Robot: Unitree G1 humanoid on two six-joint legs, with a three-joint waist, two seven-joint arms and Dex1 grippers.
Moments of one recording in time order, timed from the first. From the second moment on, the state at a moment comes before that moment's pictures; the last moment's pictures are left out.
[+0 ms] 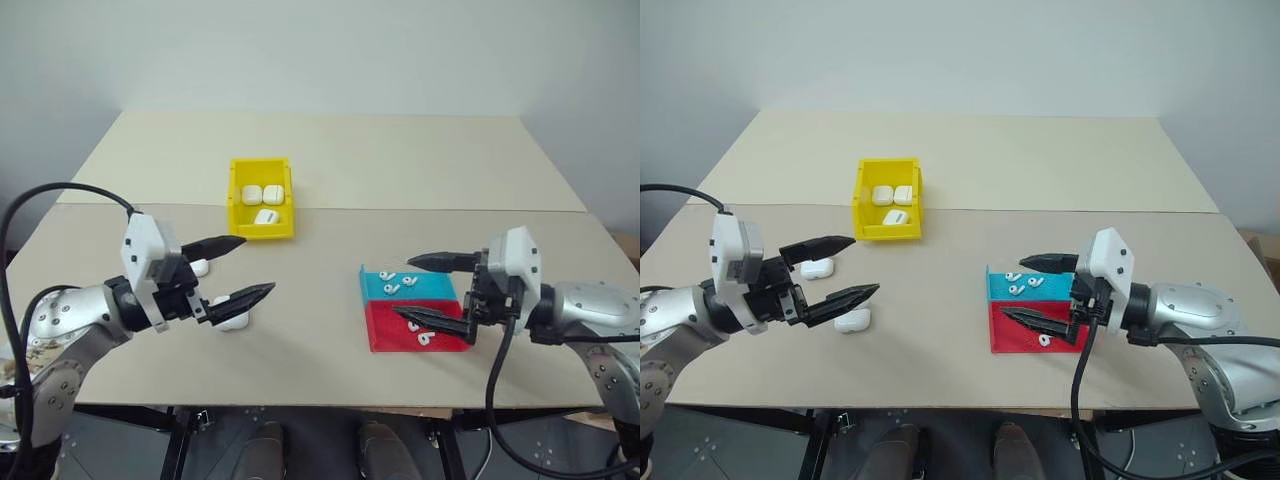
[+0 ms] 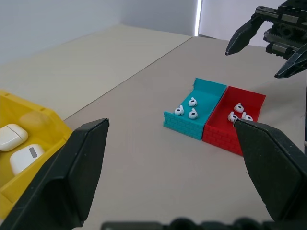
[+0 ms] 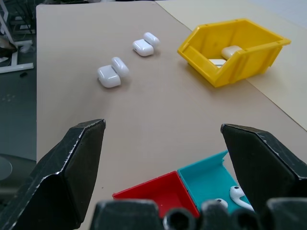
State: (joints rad) left arm -0.09 0.81 0.34 -0.63 -0.83 0.65 -0.78; right arm -0.17 -0.83 -0.17 -0.53 0.66 0.53 0.98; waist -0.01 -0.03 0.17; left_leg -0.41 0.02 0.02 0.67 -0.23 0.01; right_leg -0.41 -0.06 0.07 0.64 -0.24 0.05
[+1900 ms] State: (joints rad) left arm -0.89 0.74 0.16 0.30 -1.45 1.61 0.98; right arm -0.18 -0.78 -0.09 -0.56 0.61 0.54 0.91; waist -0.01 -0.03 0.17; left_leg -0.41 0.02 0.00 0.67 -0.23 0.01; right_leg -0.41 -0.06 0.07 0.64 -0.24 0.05
